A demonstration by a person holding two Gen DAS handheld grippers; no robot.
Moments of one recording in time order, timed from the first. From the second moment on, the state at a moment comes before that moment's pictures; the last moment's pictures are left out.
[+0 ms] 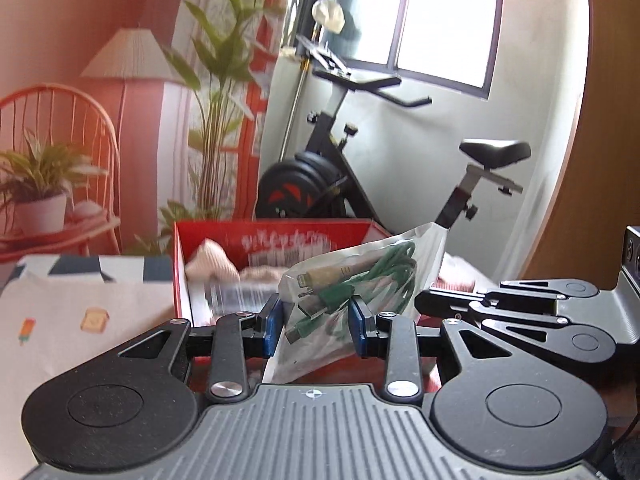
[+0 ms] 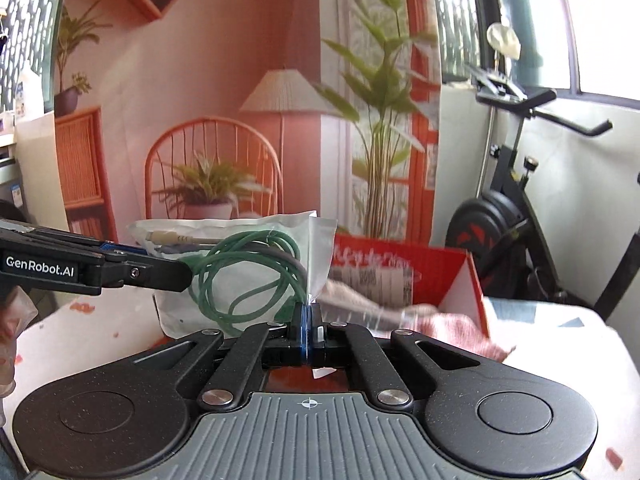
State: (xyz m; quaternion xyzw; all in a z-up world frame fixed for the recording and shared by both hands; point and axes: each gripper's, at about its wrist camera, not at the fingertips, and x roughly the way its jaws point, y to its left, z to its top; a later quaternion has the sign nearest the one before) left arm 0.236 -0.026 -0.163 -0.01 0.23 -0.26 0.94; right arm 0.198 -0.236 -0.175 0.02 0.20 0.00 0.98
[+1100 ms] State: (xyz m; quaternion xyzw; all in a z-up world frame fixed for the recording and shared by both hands) left arm 0.327 -0.066 -0.181 0.04 0.31 -0.20 0.93; right arm 0.258 -0.273 -0.211 0.07 0.25 -0.05 0.96
